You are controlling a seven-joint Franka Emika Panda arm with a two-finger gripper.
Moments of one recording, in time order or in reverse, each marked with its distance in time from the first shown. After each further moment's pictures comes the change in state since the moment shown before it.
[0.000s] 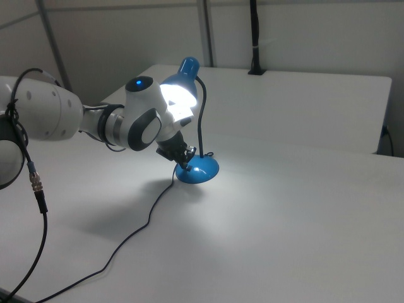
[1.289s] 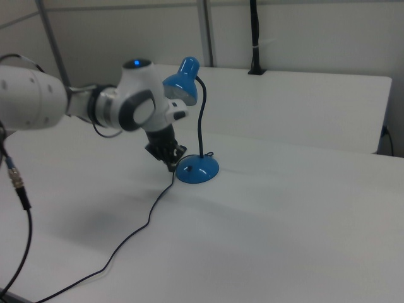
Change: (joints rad) arm 0.003 -0.112 -0.009 -0.007 -0.020 -0.304 0.086
